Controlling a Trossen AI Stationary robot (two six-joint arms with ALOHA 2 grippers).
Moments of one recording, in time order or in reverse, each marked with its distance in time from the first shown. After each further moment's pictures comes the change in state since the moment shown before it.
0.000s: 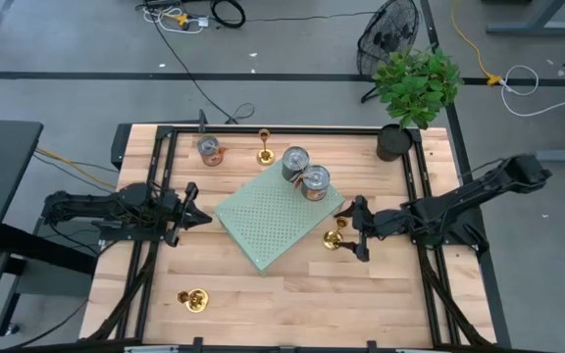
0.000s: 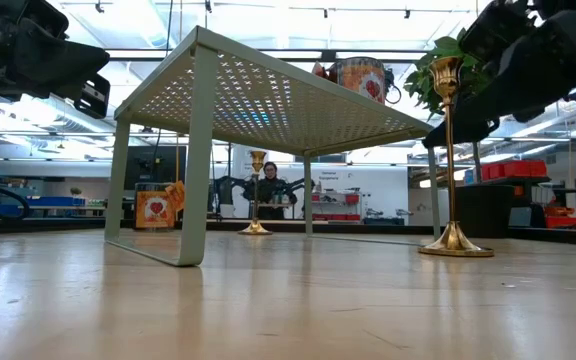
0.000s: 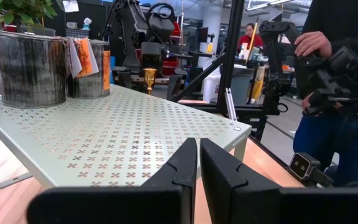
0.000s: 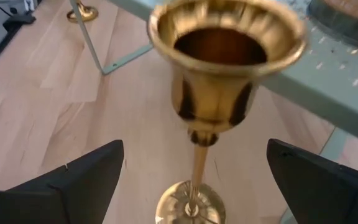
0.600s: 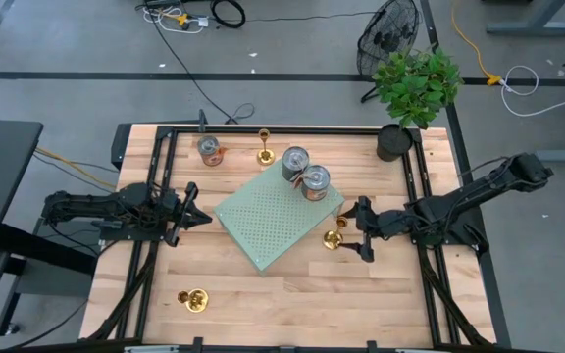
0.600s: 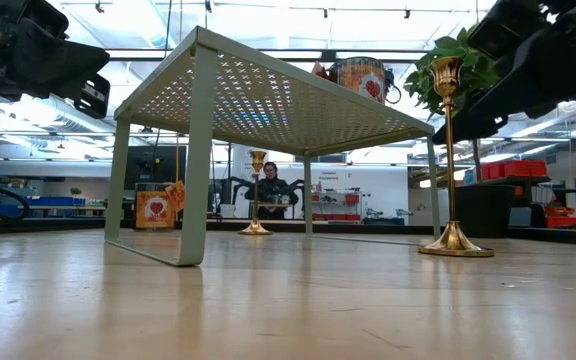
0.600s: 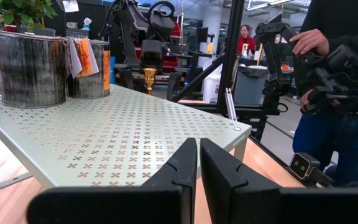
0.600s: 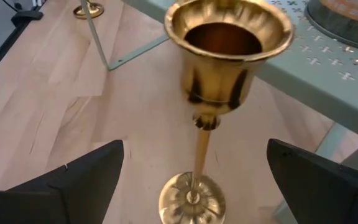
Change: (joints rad) left arm 0.000 0.000 0.000 0.000 0.000 0.000; right arm 0.017 -0.071 0.000 -0.077 0.002 0.000
